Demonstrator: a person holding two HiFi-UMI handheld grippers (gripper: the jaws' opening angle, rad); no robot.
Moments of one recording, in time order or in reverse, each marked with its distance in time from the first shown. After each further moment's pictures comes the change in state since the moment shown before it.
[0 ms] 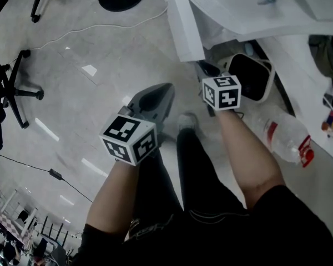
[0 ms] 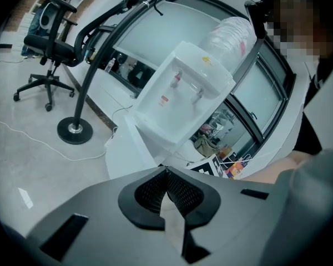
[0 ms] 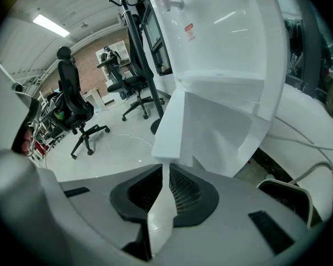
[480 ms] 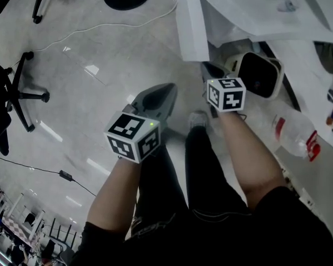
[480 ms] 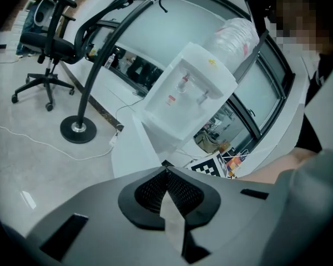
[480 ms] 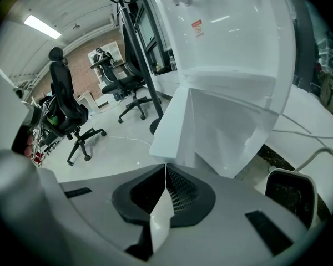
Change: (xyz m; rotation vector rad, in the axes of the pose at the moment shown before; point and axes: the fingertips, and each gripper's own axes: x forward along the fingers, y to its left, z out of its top) left arm -0.025 0.042 0.002 0.015 0.061 -0.020; right arm 0.016 0.035 0.003 0.065 0.003 -0.042
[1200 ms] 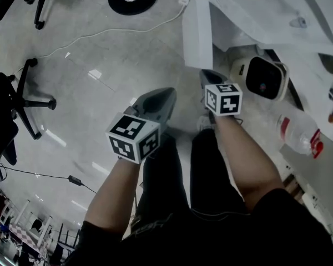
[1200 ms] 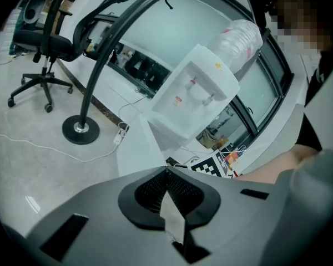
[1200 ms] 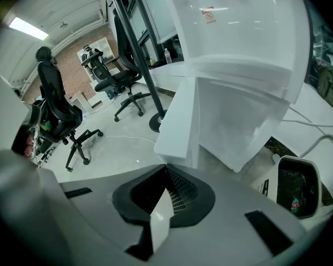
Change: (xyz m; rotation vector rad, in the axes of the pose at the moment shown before) left arm -0.028 0.047 0.013 0.021 0.068 -0.033; right arm 0.026 0.043 -0.001 0.079 0.065 -0.036
